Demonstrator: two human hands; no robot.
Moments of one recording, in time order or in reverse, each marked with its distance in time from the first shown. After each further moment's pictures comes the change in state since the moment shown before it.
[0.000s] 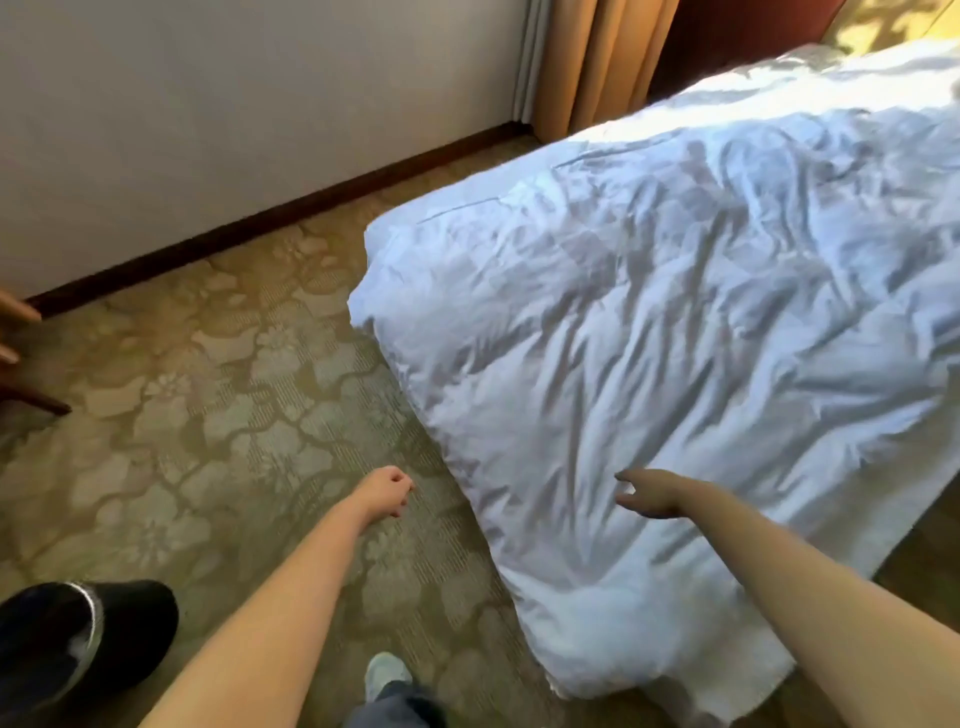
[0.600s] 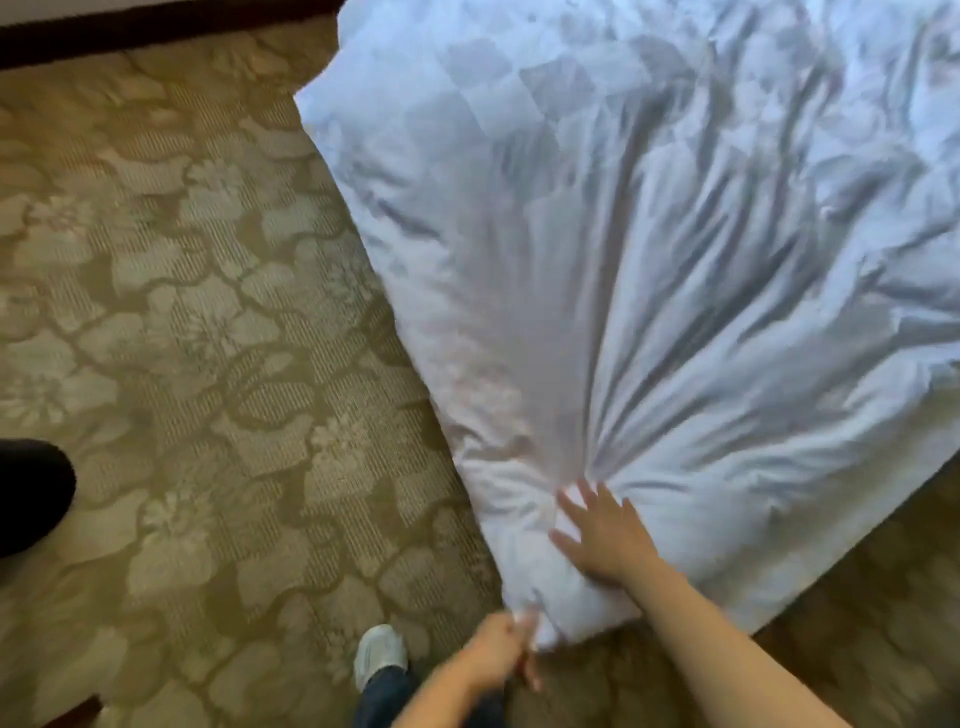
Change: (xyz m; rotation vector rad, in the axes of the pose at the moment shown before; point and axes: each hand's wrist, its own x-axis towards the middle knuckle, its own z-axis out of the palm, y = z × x) left_hand -0.011 -0.164 0.297 -0.156 -0.555 0.355; right_hand 0.085 -0.014 0.207 -0.131 0.123 -0.052
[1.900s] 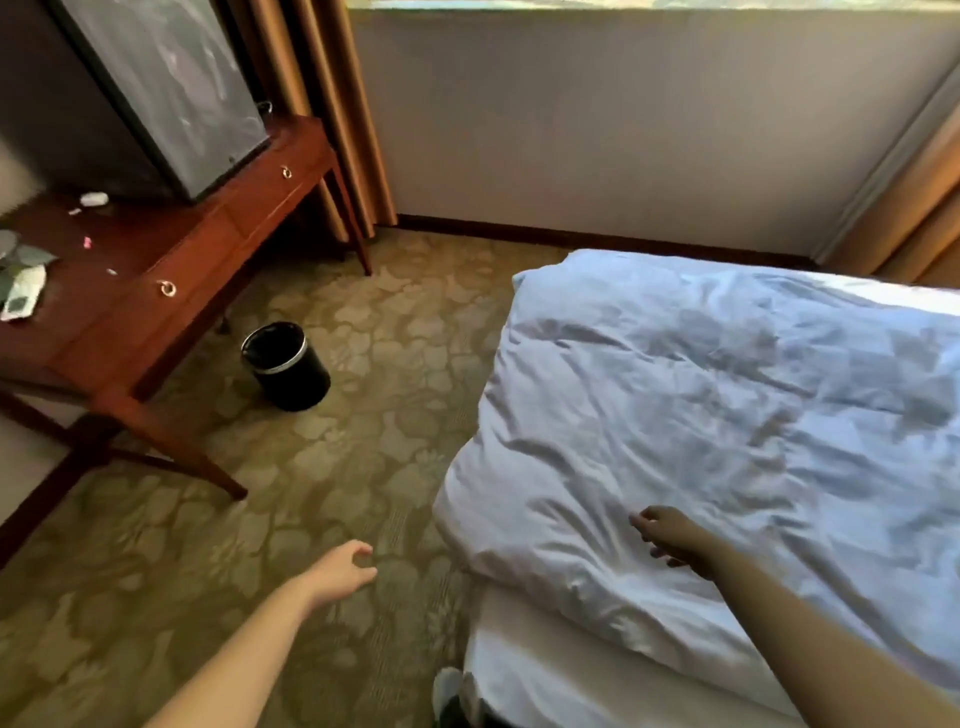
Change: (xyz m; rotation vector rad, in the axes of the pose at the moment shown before) left_hand -0.097 0.253 0.194 -0.300 1.055 -0.620; right_hand -0.098 0.270 -0.244 0.247 -0.094 -0.382
